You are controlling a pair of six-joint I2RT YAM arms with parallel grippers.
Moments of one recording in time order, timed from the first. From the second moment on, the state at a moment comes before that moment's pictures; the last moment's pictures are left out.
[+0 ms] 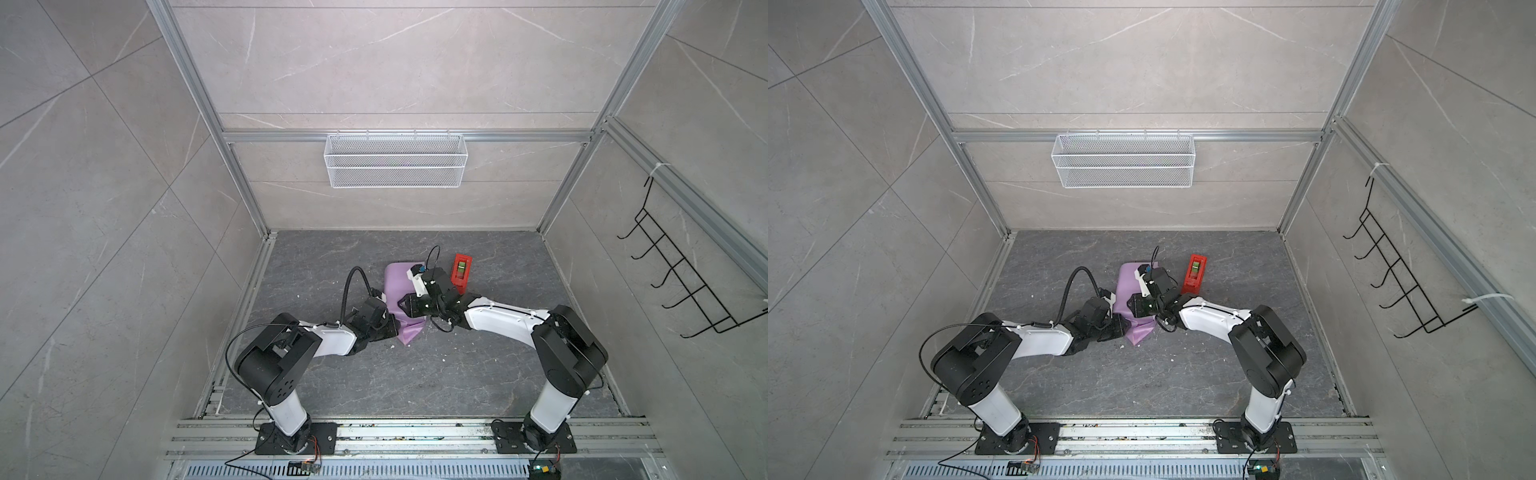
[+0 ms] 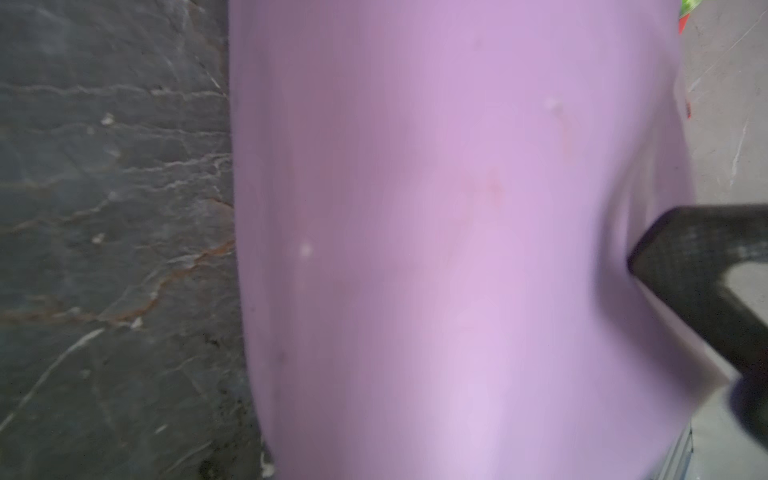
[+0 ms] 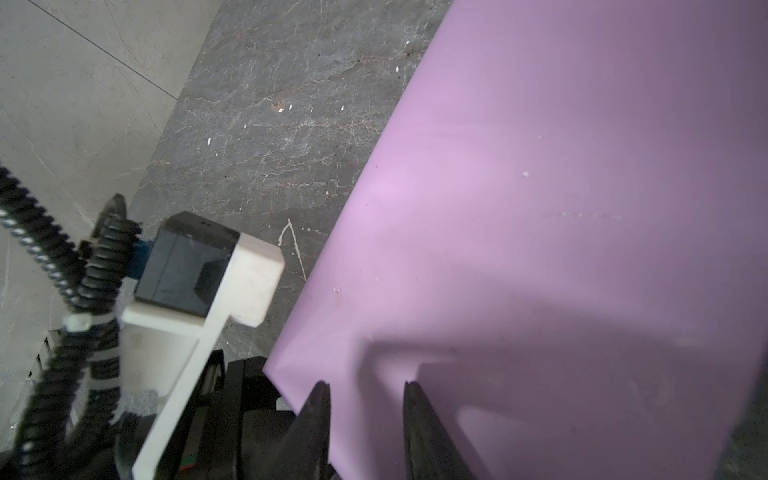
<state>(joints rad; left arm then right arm) -0.68 1.69 0.68 0.25 0.14 -0.78 0.68 1.77 1.07 -0.03 -0.21 0.45</state>
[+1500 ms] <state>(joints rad) -0.78 1.65 0.58 0.30 0.11 -0.75 0.68 1.76 1.05 0.00 -0.21 0.45</state>
